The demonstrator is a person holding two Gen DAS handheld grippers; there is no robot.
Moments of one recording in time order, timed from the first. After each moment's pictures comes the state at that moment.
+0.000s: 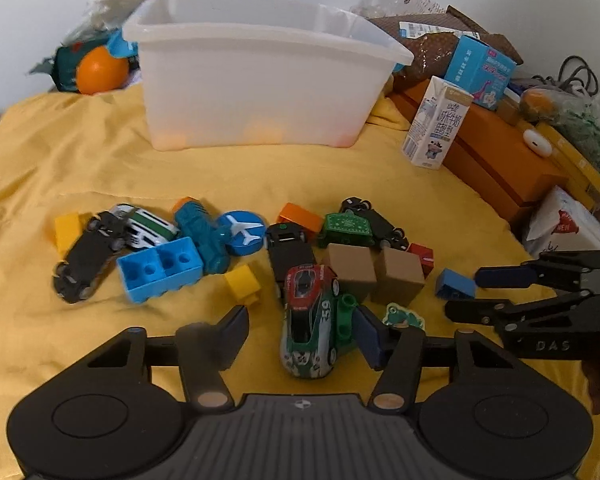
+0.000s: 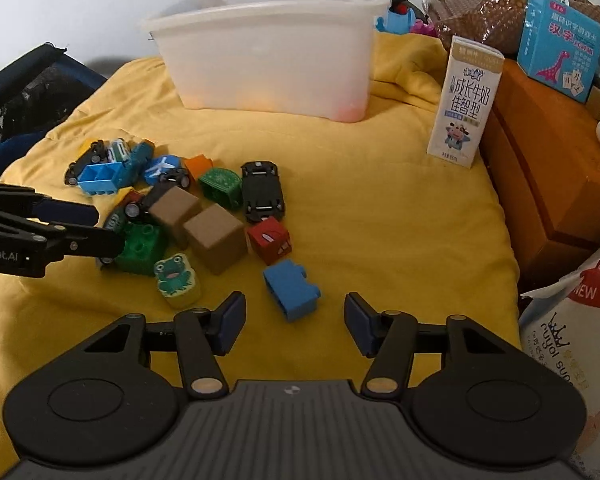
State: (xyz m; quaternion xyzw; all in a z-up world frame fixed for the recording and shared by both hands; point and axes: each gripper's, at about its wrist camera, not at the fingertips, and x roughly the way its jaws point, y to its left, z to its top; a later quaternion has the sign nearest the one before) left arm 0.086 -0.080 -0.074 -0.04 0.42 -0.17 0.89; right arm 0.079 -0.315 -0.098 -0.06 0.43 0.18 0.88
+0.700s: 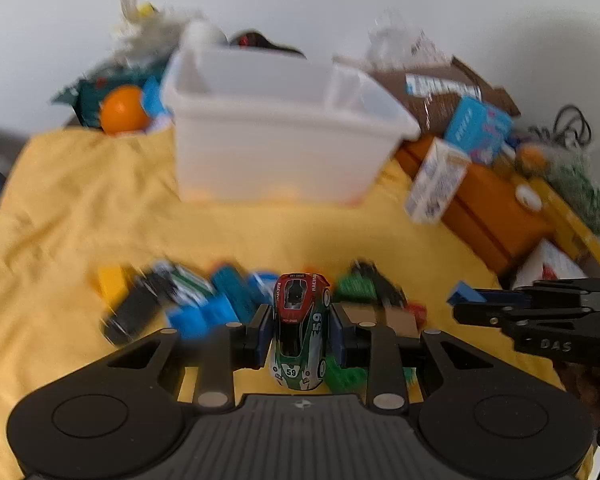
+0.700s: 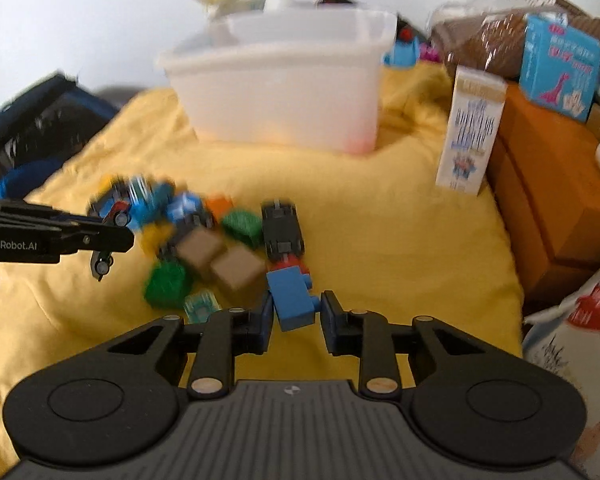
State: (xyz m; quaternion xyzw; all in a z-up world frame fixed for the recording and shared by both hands) left arm 0.085 -0.052 -0.024 -0.06 0.37 -0.15 0.91; right arm 0.071 -0.314 -0.072 -0.03 0.39 0.20 0.90
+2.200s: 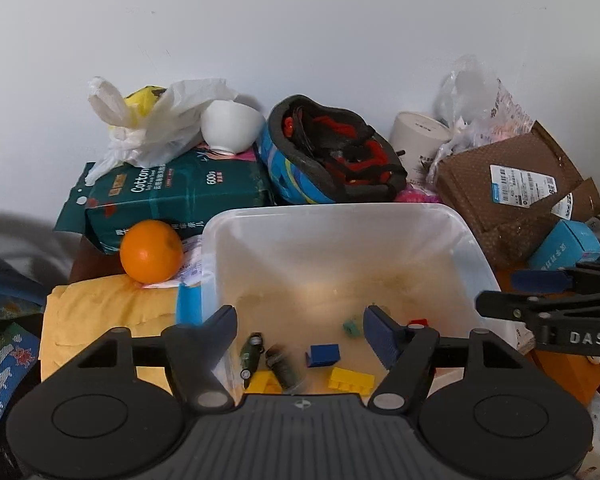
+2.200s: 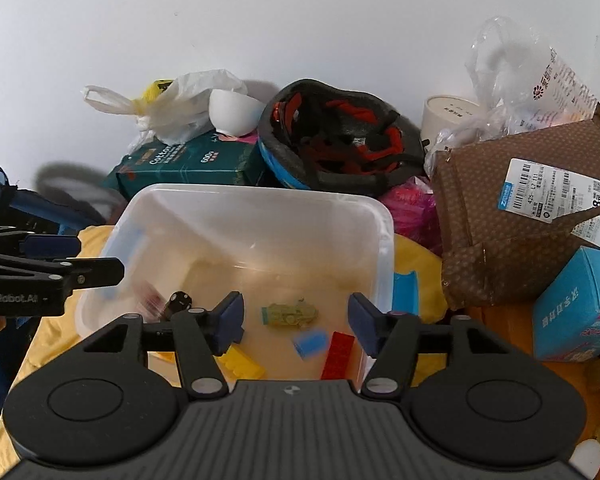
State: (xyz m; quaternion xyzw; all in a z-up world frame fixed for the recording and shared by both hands) left arm 0.292 -0.042 0.088 -0.02 0.40 -0.10 0.91; right arm 0.290 -0.269 0.058 -0.01 0.41 0.15 0.90
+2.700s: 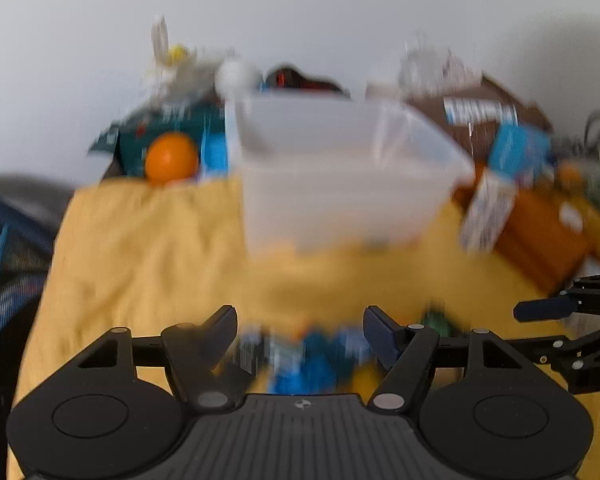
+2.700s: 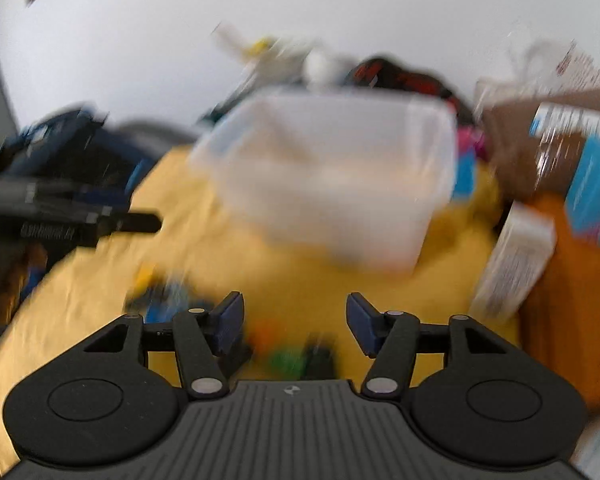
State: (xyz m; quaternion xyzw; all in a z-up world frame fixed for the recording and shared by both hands) left arm 0.105 -0.019 -0.015 0.00 0.36 -0.12 0.93; right arm 0.113 -0.274 -0.015 -0.04 0.37 0.25 0.89
